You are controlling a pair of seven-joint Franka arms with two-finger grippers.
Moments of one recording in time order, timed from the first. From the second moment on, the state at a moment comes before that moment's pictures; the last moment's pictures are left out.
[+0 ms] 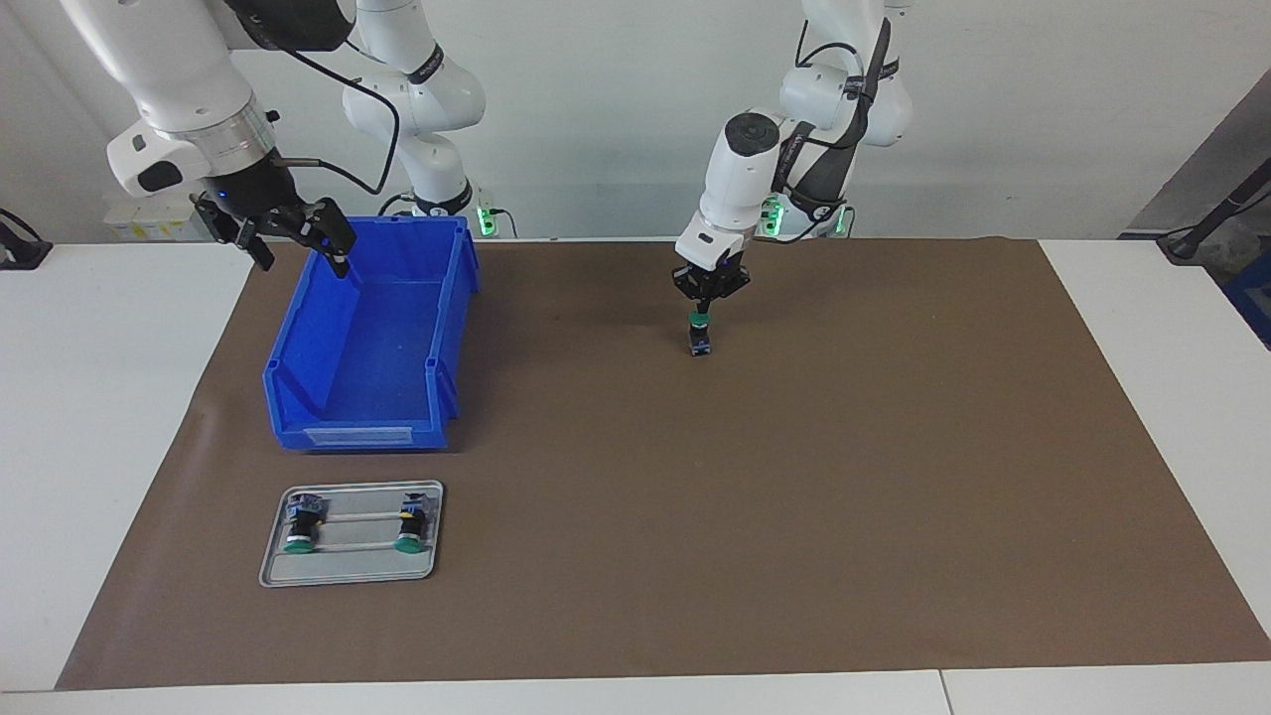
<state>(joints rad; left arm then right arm) -0.67 -0.13 -0.04 -2.40 -0.10 2.33 -0.66 0.11 0.01 -0.12 -1.54 0.02 1.53 0.17</state>
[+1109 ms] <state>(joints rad) -0.65 -0.12 -0.03 -2.41 -0.10 2.37 -0.65 0.11 0.01 -0.12 -1.54 0.02 1.53 0.17</state>
